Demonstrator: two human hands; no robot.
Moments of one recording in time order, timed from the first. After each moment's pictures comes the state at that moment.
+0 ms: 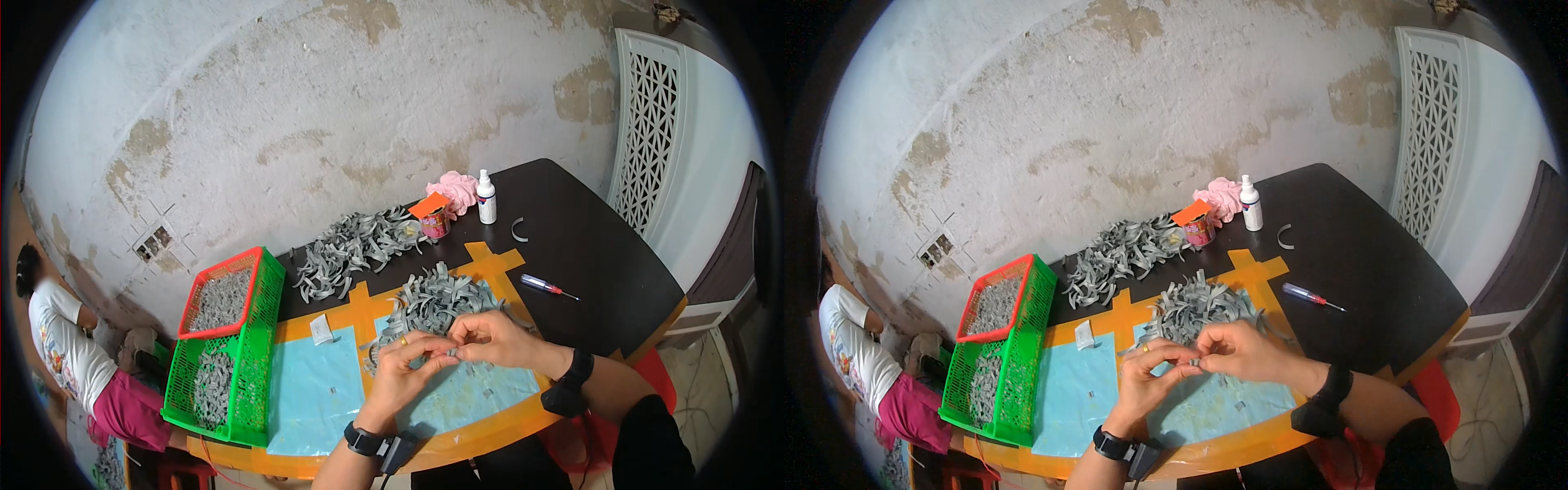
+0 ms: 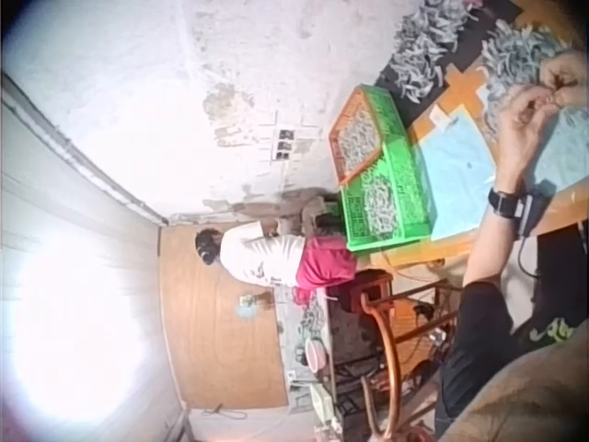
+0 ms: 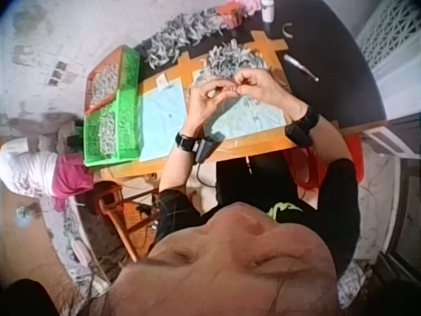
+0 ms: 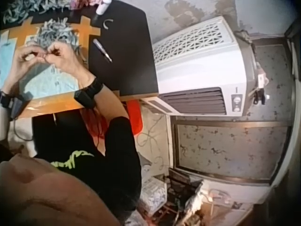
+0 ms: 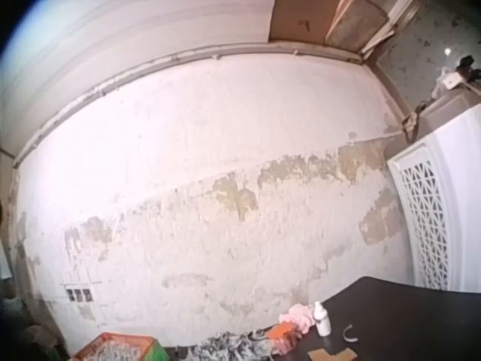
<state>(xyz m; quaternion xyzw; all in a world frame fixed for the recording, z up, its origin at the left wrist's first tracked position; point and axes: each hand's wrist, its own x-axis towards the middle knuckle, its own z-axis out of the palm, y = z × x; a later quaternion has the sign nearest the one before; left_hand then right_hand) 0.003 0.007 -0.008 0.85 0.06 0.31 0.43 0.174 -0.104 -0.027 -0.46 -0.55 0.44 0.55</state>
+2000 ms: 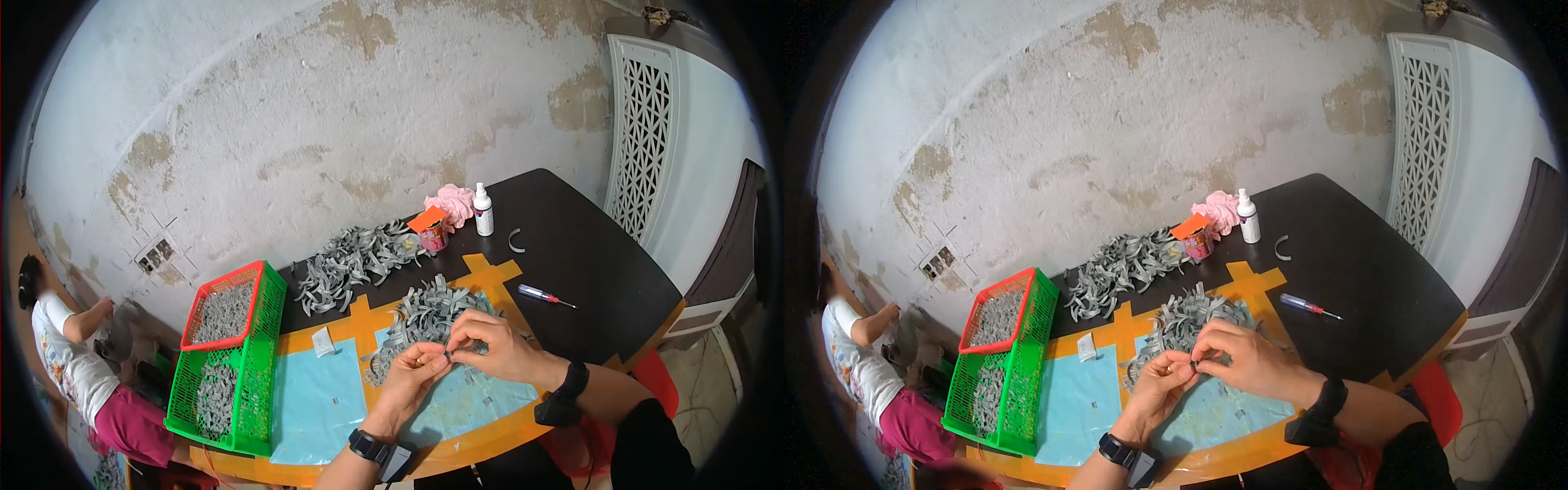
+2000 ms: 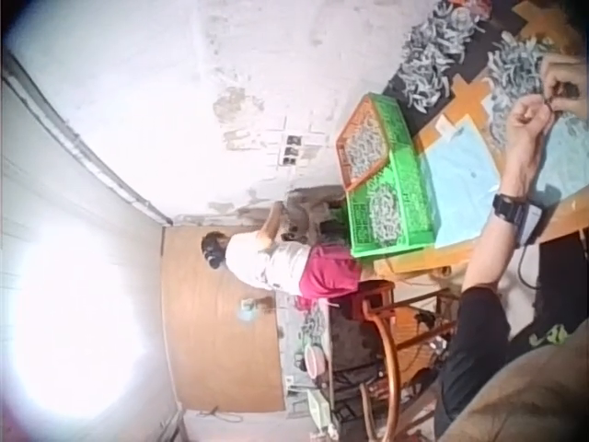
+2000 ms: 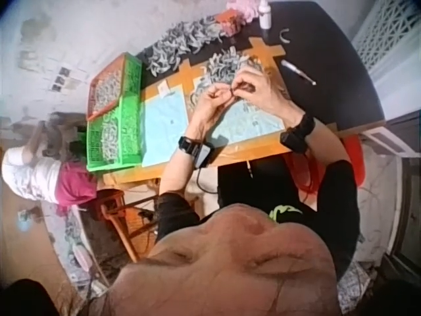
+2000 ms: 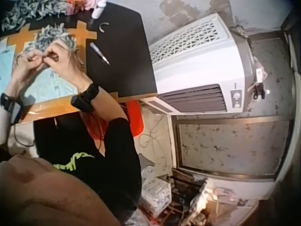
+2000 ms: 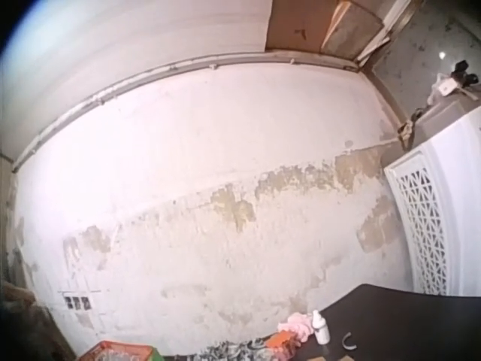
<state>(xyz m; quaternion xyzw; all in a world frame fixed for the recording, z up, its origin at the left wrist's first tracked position) 0.009 0.012 -0.041 0.44 0.19 0.18 0.86 0.163 -0.111 -0.005 -0.54 -0.64 0.14 0.54</state>
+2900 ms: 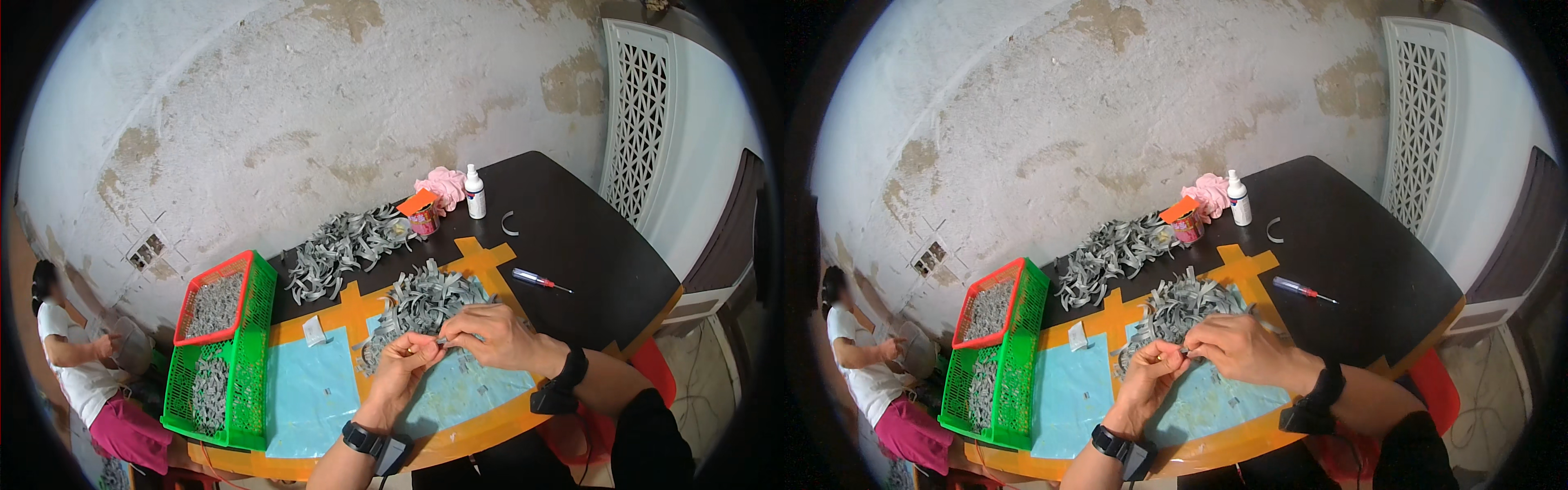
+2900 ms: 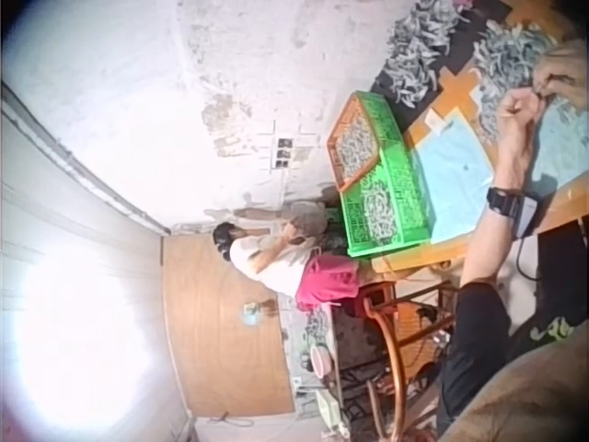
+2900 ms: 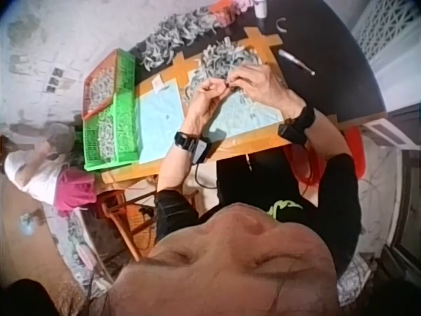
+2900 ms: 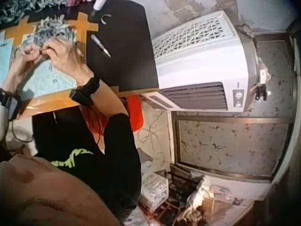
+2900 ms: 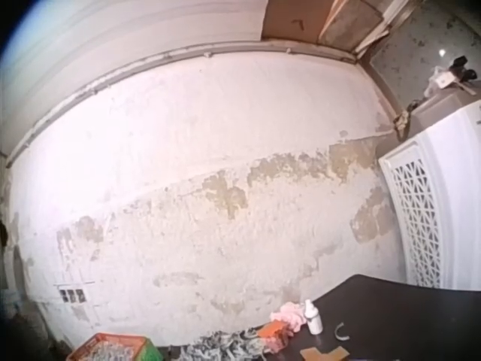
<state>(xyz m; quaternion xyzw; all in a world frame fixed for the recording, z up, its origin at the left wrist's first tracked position) 0.009 0.013 -0.045 0.45 0.19 0.20 0.85 0.168 -0.110 -0.013 -0.51 -0.69 0.02 0.51</state>
